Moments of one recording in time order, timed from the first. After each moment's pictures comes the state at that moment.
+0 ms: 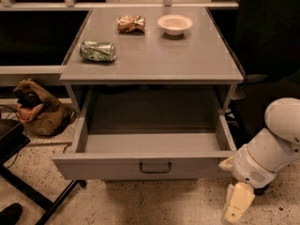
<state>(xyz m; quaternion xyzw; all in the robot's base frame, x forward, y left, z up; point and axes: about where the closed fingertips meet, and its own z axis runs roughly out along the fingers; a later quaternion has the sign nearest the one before) 0.346 -0.203 0.677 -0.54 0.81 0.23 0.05</state>
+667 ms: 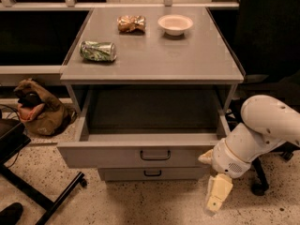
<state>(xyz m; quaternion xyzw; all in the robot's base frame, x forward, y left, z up) 0.380 -0.157 0.657 -0.59 0.76 0.26 0.07</state>
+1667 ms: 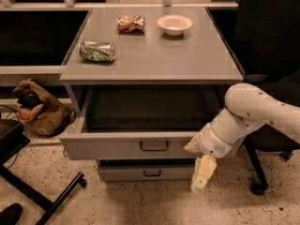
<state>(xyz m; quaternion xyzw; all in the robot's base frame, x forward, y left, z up) 0.441 -0.131 0.648 -0.62 0.73 0.27 0.10</state>
